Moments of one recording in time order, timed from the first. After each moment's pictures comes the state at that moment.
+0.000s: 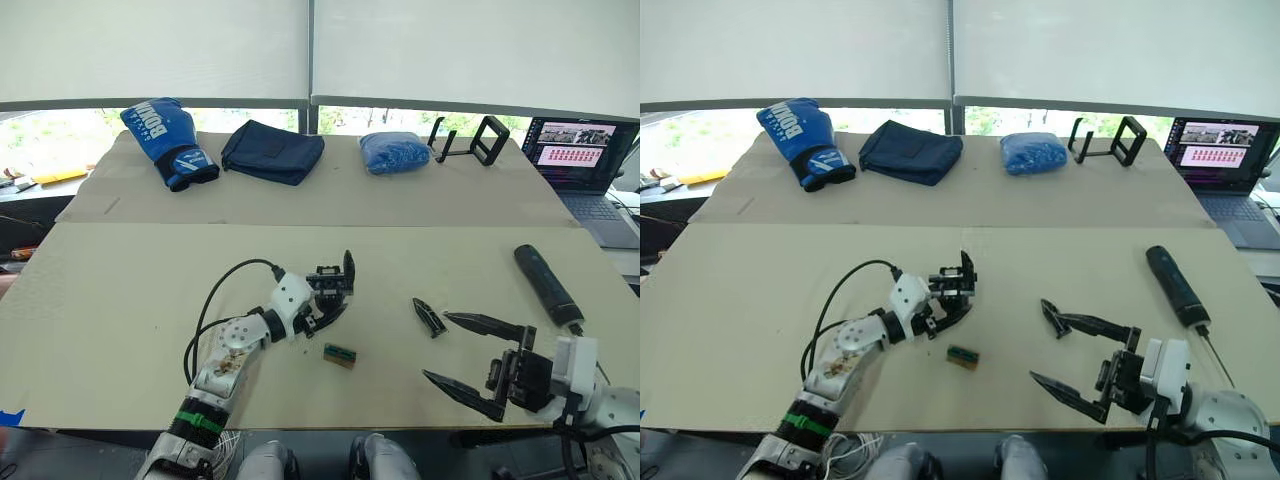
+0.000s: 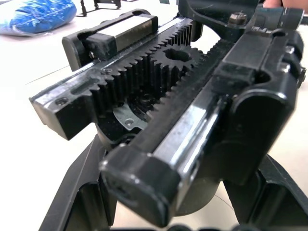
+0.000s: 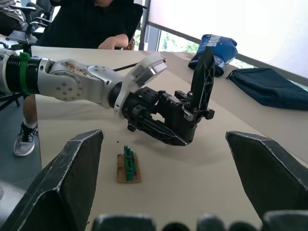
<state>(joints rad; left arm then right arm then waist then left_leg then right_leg) -0.31 0.23 -0.23 0.15 -0.12 0.01 -0.69 0.34 -0.60 -0.30 -0.47 0.60 -0.11 1.11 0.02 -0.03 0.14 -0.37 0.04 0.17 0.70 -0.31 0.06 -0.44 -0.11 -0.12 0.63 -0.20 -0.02</state>
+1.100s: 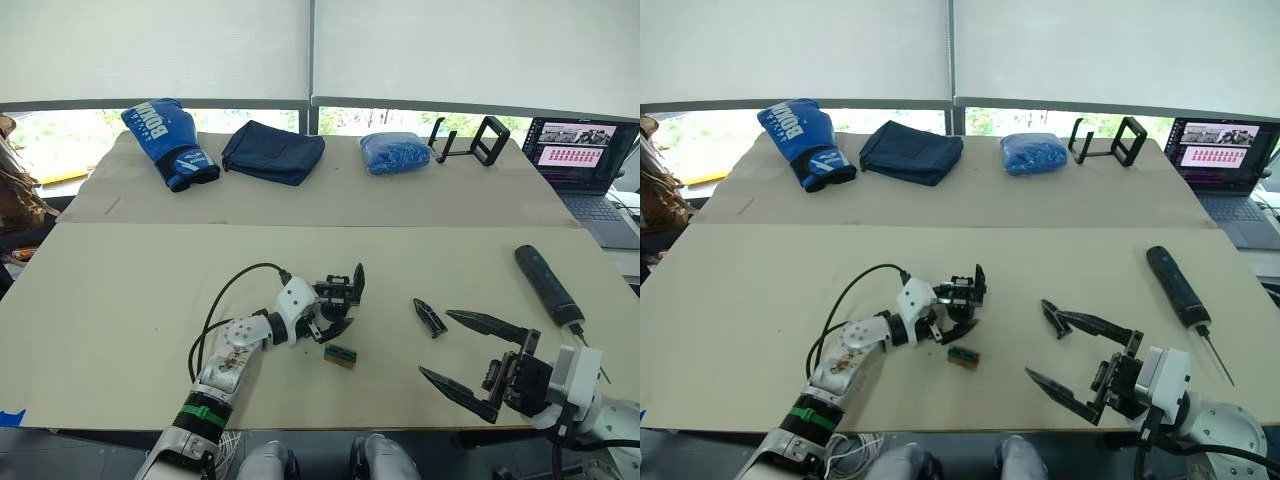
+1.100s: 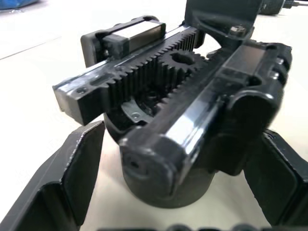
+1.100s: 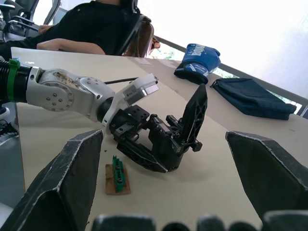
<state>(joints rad) -0.33 0.24 -0.23 0.22 -0.13 0.02 -0.78 0.38 -0.57 -0.28 -0.53 0.56 -0.17 1.02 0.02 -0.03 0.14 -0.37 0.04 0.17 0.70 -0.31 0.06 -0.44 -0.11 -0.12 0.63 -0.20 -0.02</state>
